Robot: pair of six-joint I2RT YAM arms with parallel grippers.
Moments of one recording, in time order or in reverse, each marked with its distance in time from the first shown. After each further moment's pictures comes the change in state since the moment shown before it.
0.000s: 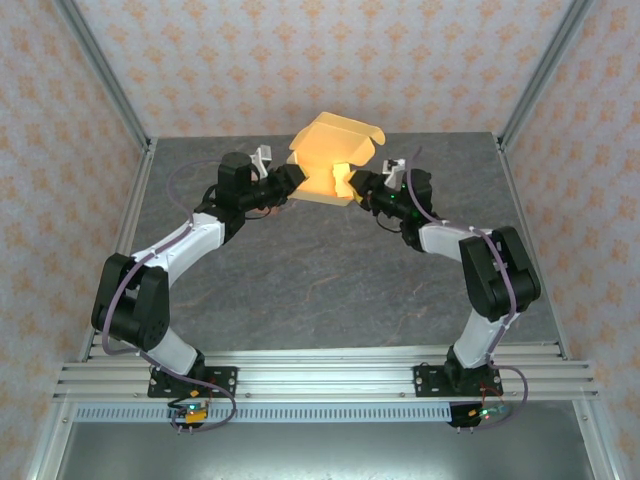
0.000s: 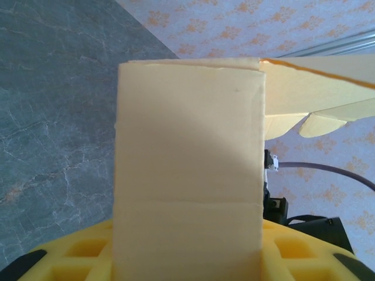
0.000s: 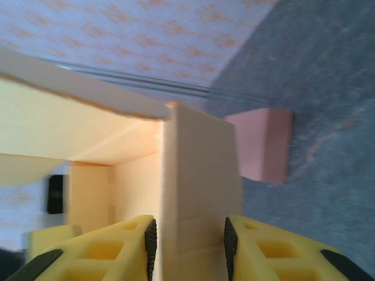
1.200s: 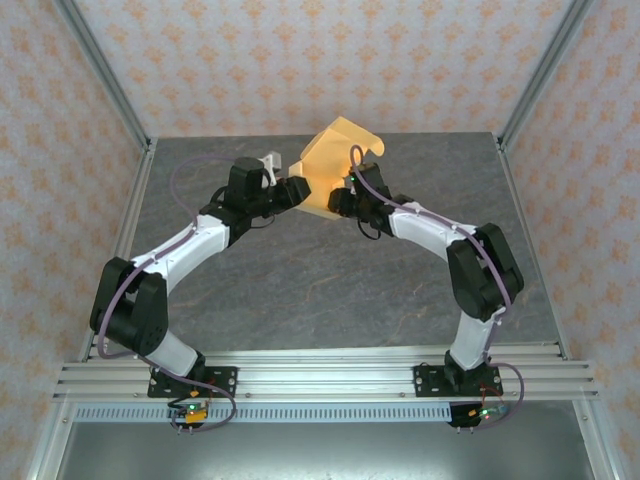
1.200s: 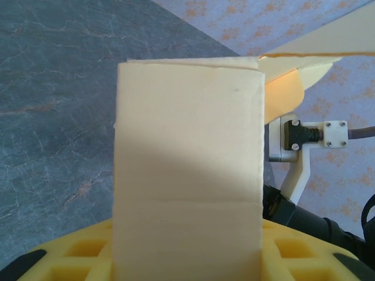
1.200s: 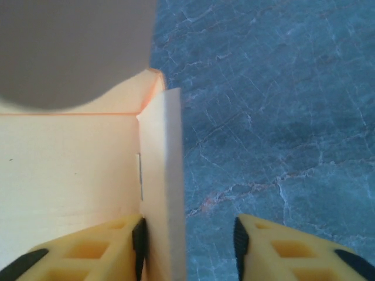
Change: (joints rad) left arm -0.069 -0.029 0.015 -0.189 -0.158 0.266; right arm 0.205 0.040 0.273 -0.751 0.556 -0.583
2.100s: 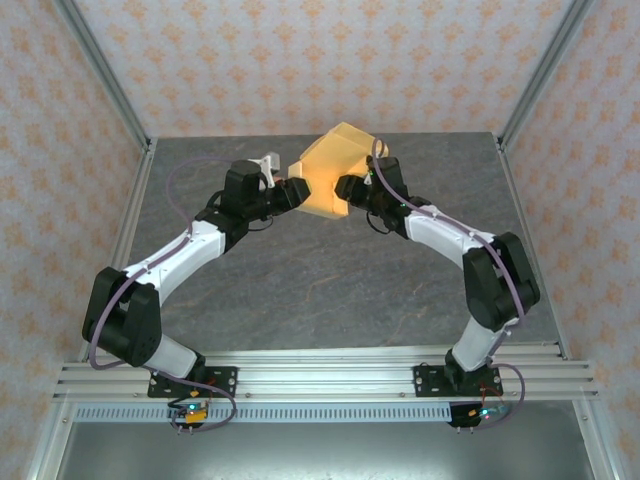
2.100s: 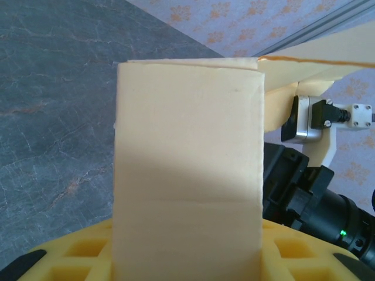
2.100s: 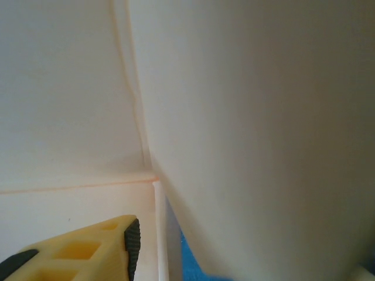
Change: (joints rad) left arm -0.011 -0.058 -0.036 0.026 0.000 -0.015; right arm -0.063 -0.075 -0.048 0.143 -0.067 0.072
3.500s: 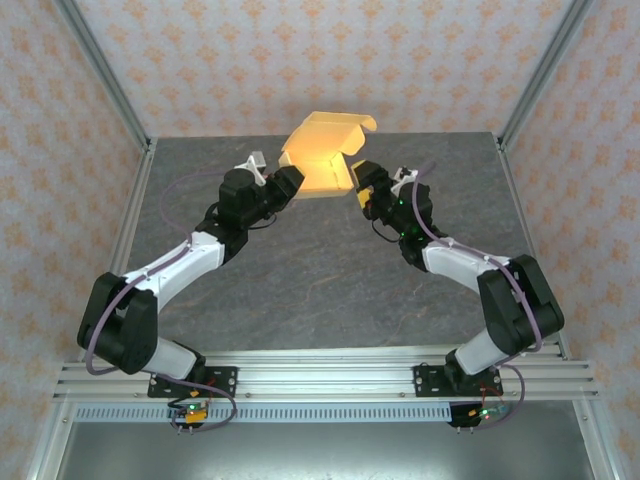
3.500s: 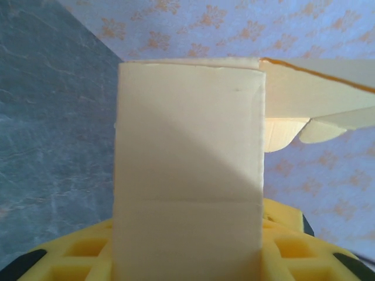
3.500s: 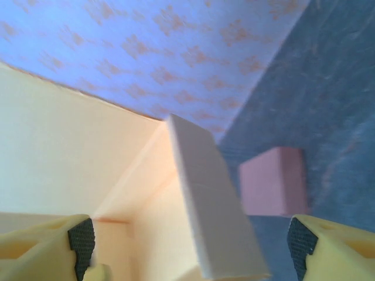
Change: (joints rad) left arm -0.014 -0.034 -0.115 0.316 -0.126 -0.373; right arm -0.041 -0.183 -0.381 0.692 -0.073 0.765
